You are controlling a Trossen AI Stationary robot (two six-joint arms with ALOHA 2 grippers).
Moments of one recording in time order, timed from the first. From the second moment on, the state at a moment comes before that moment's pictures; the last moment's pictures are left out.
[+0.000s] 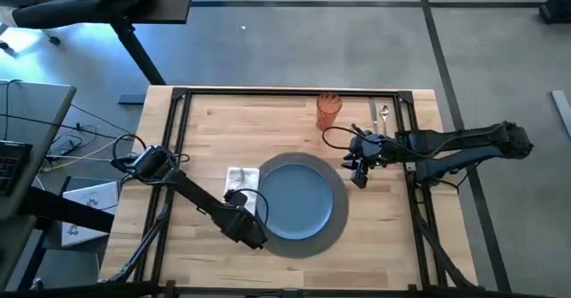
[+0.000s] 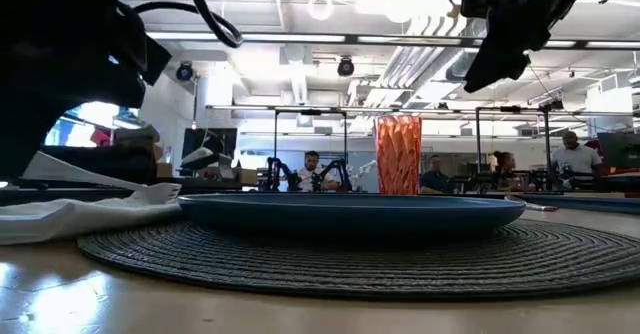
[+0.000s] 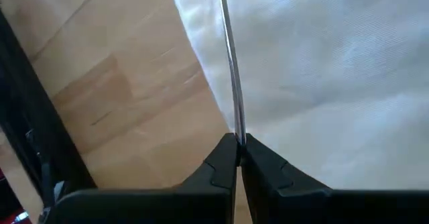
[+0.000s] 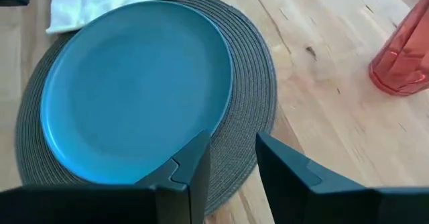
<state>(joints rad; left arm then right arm) -0.56 1.99 1.38 -1.33 -0.05 -1.62 0.05 1.03 0.77 -0.59 0.14 0.38</state>
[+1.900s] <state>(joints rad) -0.20 1.34 1.41 -1.22 -0.38 -1.12 -0.94 1.55 0.75 -0.71 0.08 0.37</state>
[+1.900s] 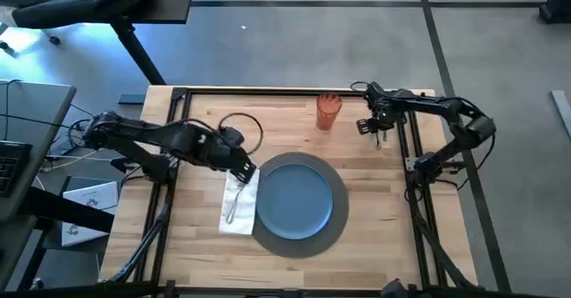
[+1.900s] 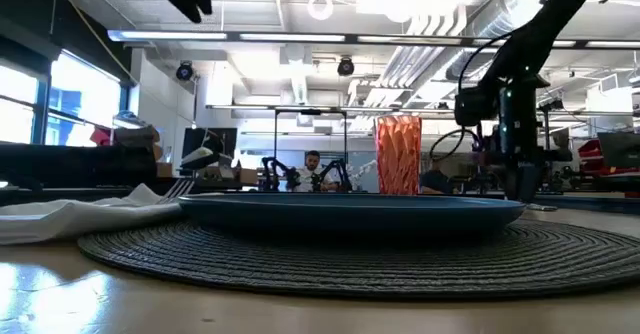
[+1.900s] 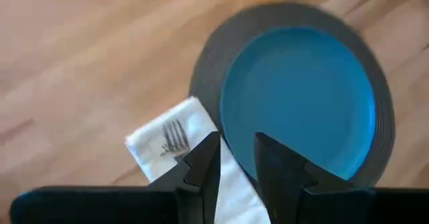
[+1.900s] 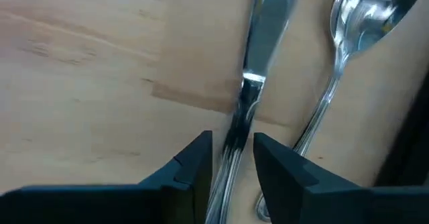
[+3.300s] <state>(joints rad) 0.16 1.03 1.41 -1.04 -0.47 -0.31 0.18 1.44 0.71 -0.41 -0.18 1.65</state>
